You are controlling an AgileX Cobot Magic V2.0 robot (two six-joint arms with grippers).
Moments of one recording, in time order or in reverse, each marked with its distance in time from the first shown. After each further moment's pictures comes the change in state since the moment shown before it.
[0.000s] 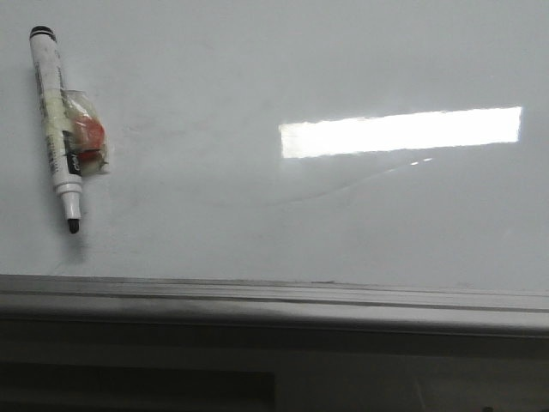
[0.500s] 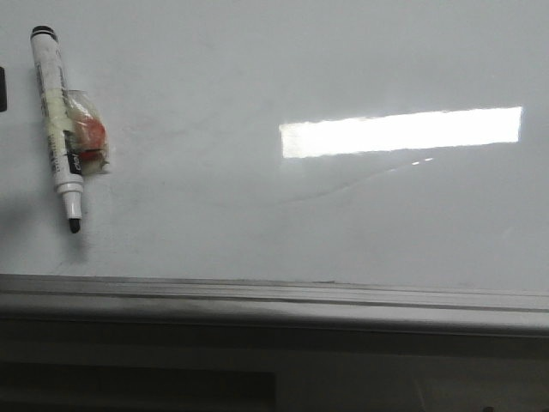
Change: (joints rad) left arm -0.059 0.137 0.041 0.931 -0.067 -1.077; right arm 0.000 0.000 0.000 0.000 0.000 0.000
